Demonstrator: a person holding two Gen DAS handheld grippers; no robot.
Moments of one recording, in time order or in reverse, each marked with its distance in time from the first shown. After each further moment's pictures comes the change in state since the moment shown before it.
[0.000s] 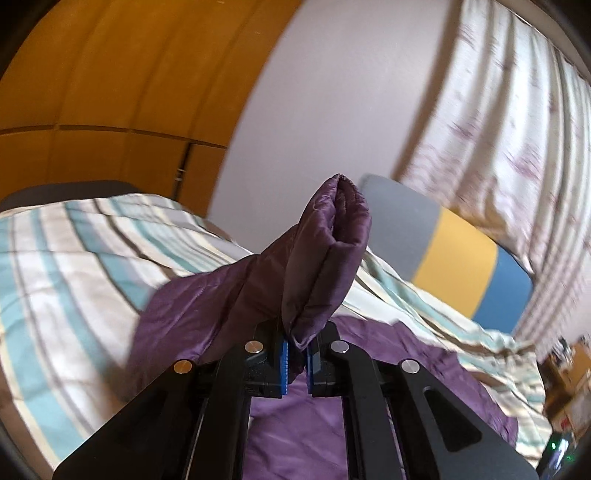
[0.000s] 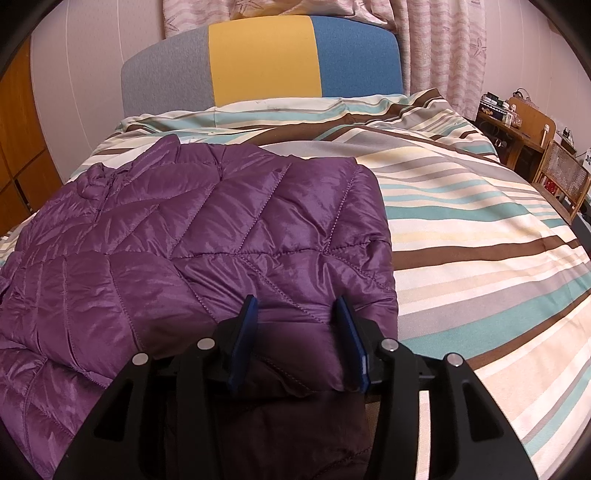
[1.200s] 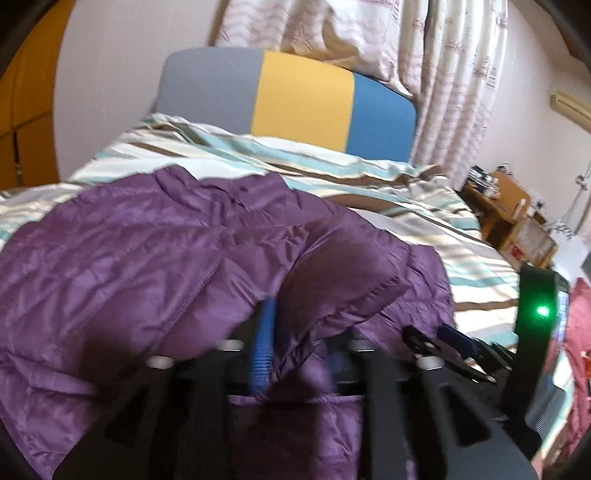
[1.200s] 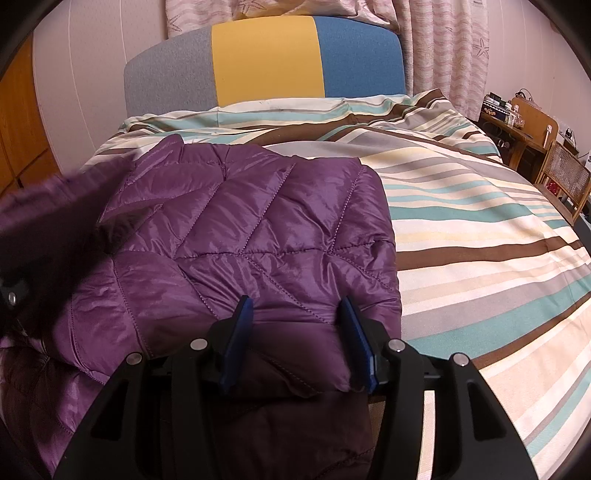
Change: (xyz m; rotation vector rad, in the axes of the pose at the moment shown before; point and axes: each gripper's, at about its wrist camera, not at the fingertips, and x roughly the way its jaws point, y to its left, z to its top) left arm 0.050 -0.201 -0.150 0.402 0.455 -0.417; right arm 0.001 0.002 -0.001 -0.004 -0.002 0.004
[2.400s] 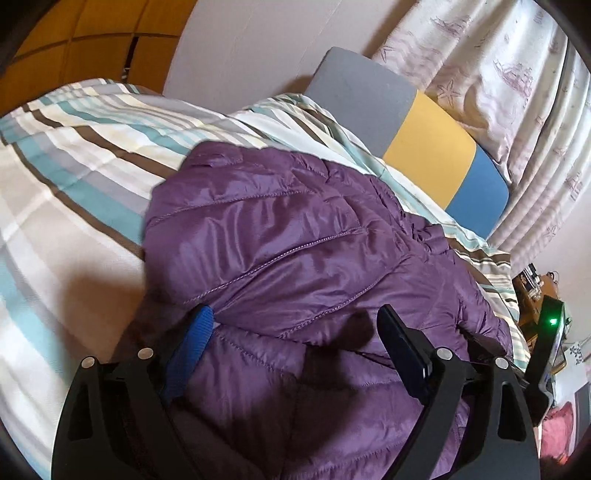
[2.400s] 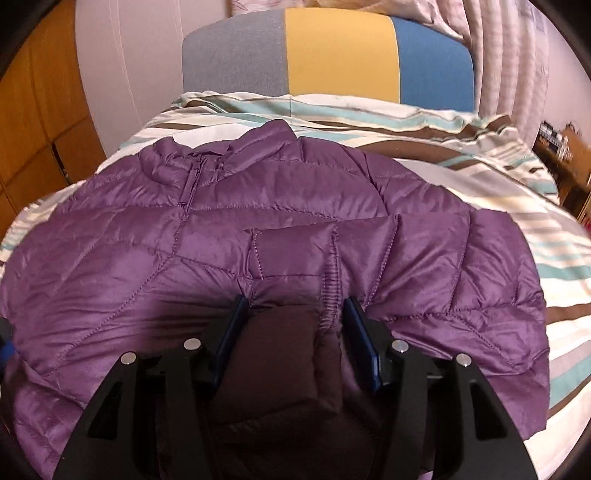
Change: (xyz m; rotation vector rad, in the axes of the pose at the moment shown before) left arm -0.072 0.182 -0.027 -0.415 -0.046 0.185; right arm 0.042 0.105 0.029 -0.142 0.025 0.128
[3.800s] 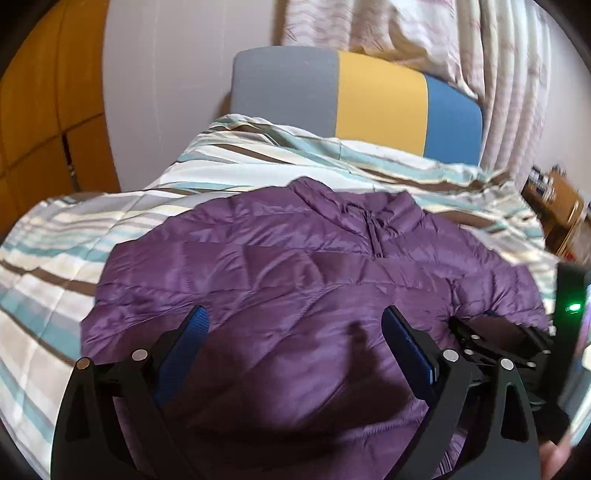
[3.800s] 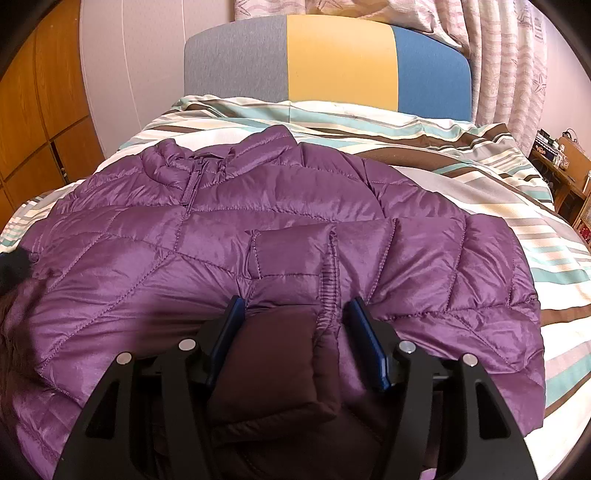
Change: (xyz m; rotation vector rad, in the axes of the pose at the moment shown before) left arm 0.044 -0.108 0.024 0.419 0.022 0.088; right arm -0.008 -0.002 -0.008 -0.011 -0.029 -0.015
